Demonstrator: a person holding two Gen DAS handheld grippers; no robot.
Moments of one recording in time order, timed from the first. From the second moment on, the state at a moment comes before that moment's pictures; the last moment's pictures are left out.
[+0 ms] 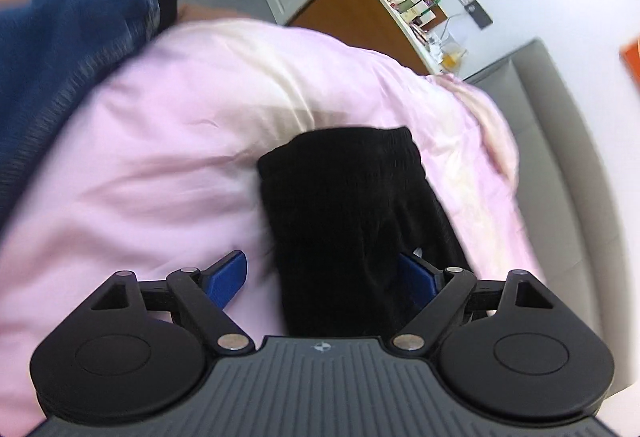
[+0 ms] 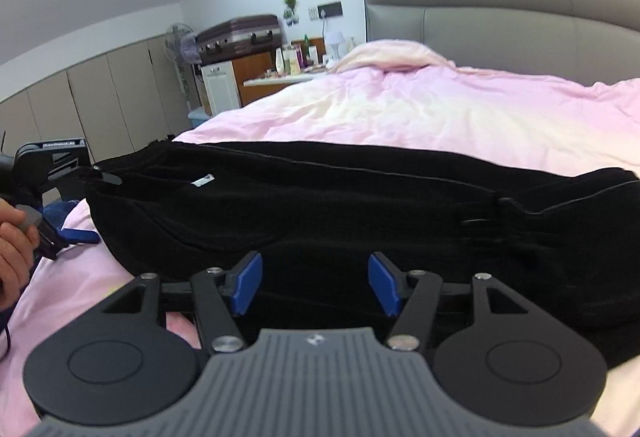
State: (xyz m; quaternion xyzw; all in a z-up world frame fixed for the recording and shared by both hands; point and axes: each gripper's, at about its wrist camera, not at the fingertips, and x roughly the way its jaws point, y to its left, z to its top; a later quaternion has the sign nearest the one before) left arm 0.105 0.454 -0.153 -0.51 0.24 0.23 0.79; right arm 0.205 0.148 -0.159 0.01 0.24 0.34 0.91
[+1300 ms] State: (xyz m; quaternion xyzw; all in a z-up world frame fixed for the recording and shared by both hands) left arm 0.208 0.217 -0.087 0.08 0.24 0.14 0.96; right arm 0.173 0.077 -0.172 0.01 0.28 0.27 0.92
